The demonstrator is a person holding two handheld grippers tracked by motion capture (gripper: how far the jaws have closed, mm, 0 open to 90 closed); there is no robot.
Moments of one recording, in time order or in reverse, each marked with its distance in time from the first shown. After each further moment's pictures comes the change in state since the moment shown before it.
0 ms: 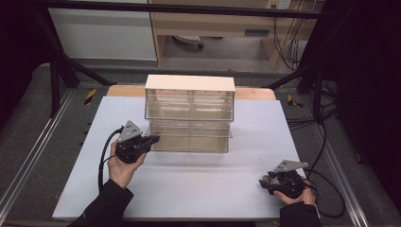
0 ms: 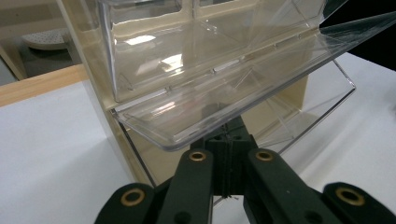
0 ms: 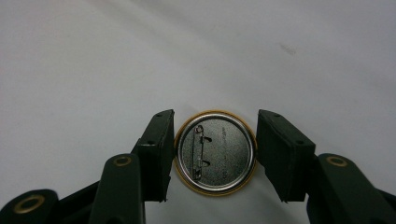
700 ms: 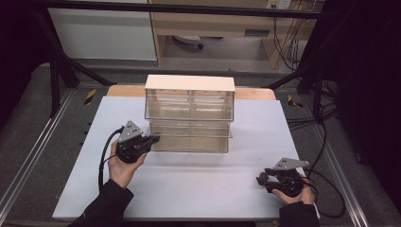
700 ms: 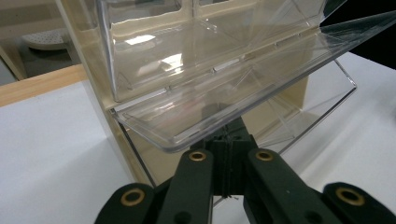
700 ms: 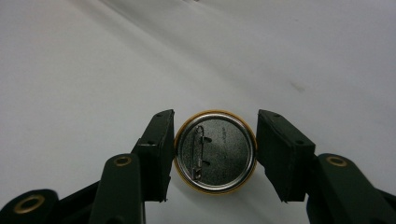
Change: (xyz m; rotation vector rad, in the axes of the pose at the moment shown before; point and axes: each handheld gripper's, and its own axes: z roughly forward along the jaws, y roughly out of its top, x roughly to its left) left arm 0.000 0.000 0.001 0.001 -0.001 0.002; right arm 0.007 0.012 -0.007 -0.067 0.037 -0.017
